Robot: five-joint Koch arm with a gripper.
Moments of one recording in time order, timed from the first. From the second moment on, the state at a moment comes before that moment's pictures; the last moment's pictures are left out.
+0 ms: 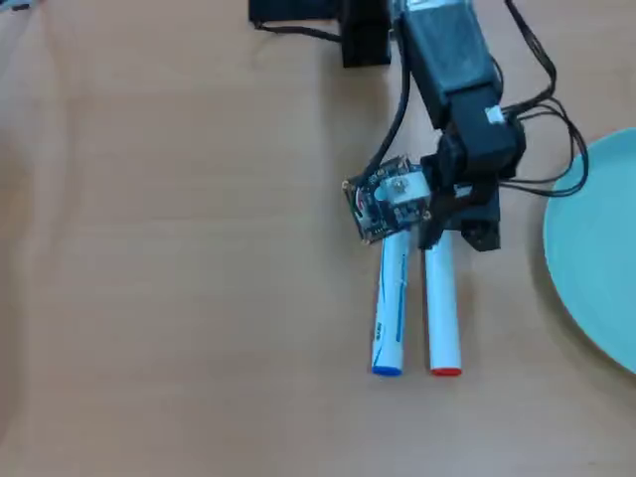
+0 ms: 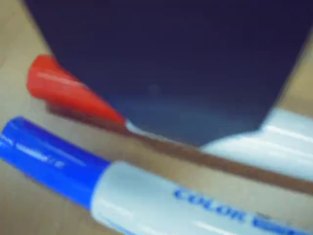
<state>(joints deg) 76.9 60.8 57.2 87.1 -71.7</state>
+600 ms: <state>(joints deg) 76.6 55.1 57.2 84.4 -71.8</state>
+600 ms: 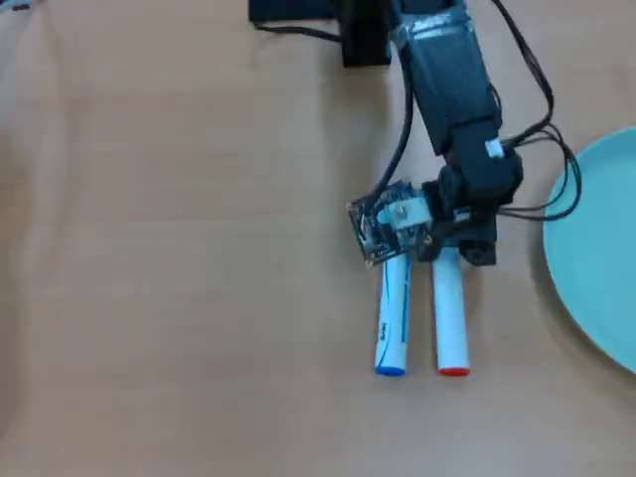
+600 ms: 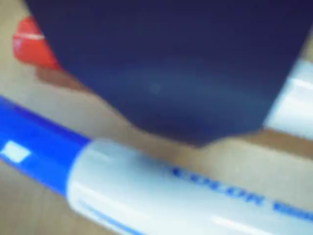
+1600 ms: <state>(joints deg) 73.5 52.1 55.7 83.8 -72.0</state>
